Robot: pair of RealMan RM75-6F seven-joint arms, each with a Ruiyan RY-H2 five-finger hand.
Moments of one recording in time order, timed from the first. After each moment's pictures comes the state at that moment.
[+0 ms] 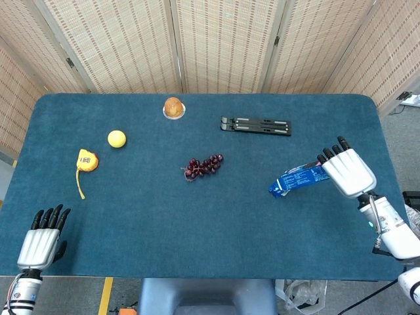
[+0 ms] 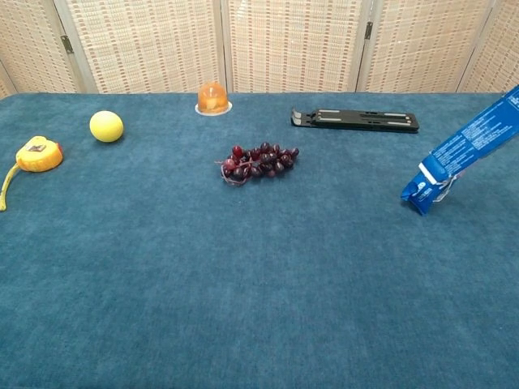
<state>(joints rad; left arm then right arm) -0.15 -1.24 0.00 -1.63 1.33 1.32 0.46 0.54 -0.97 0.10 -1.52 -1.56 1.14 -0.51</state>
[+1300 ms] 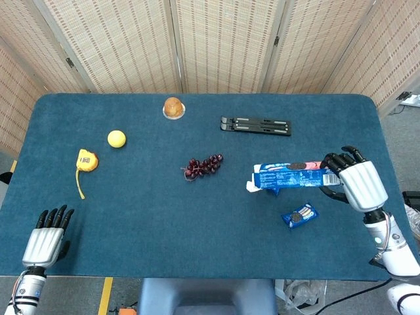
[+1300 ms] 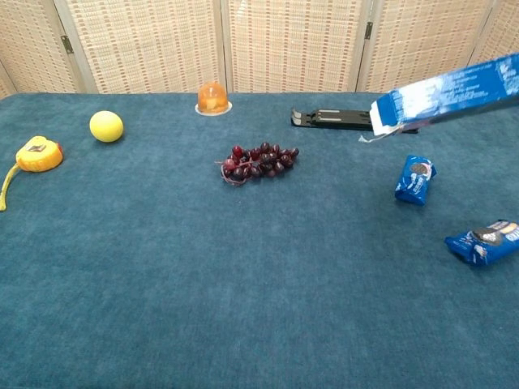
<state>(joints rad) -0.18 -1.26 0.00 -1.62 1.29 1.29 0.48 0.39 -1.23 0.11 -1.33 -1.59 1.47 0.08</state>
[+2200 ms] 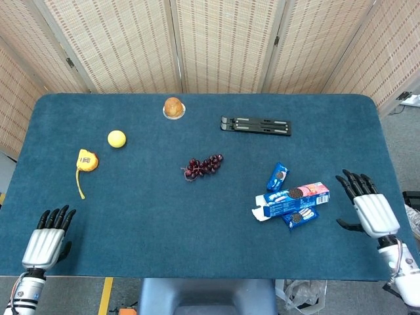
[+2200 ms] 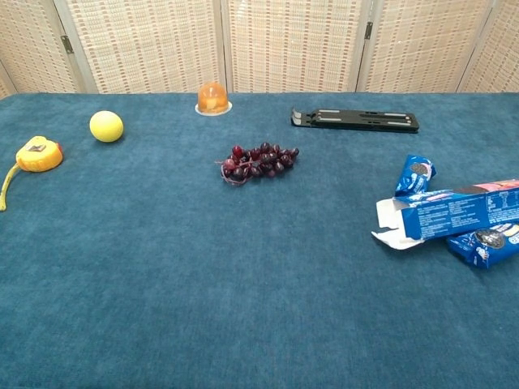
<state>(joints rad) -0.17 -1.23 0.02 -1.64 1.34 1.31 0.44 0.25 -1.09 -0.02 -1.53 -1.46 1.34 0.03</state>
